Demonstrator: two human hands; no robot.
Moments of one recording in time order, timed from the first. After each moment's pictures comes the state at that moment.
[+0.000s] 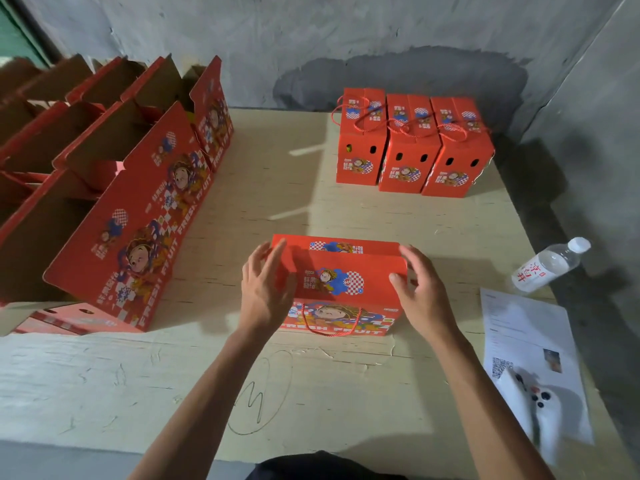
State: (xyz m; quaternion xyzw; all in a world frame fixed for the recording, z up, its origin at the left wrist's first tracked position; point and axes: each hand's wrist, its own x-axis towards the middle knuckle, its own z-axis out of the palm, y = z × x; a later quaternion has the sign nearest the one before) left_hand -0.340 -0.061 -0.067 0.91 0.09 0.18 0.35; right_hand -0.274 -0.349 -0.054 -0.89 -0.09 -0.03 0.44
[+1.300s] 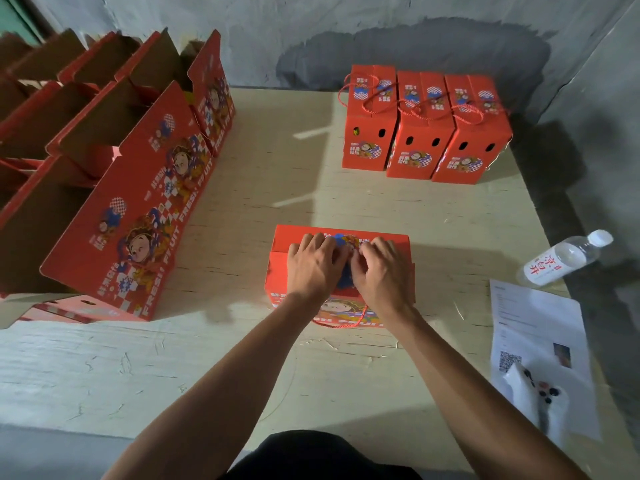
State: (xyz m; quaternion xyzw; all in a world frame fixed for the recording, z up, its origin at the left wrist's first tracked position) left_hand -0.275 -0.121 -0.071 0.96 0.07 0.20 0.19; right_hand -0.252 -0.268 -0.075 -0.93 -0.19 -0.21 0.22
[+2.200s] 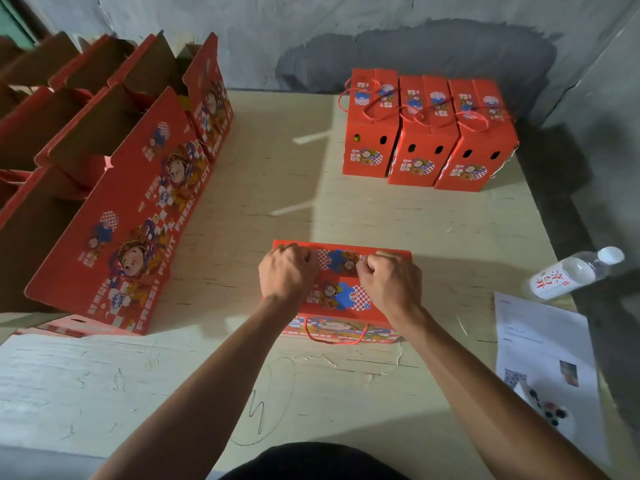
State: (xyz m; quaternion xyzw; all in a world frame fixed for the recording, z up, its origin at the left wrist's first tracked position) left_hand -0.257 -0.080 -0.064 0.95 0.18 0.12 0.20; right_hand -0.219 -0.271 -0.068 -0.96 -0.16 -0.12 0.20
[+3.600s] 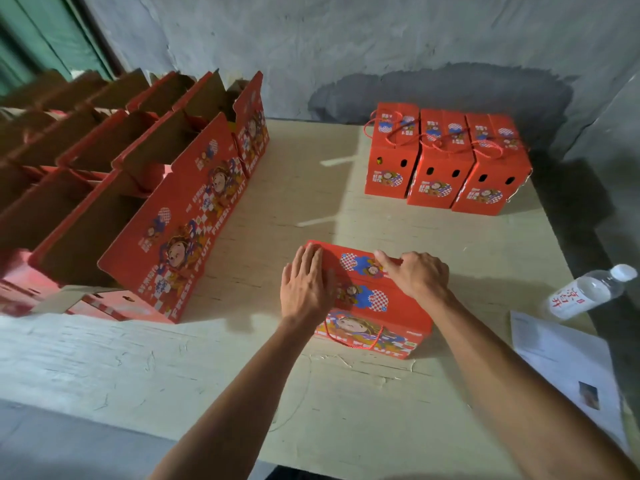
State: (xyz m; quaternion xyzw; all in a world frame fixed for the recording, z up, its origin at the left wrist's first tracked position) left_hand -0.307 -0.085 -0.082 0.96 0.14 0.14 0.20; right_hand -0.194 -0.286 -0.053 -1.00 -0.10 0.03 0.01
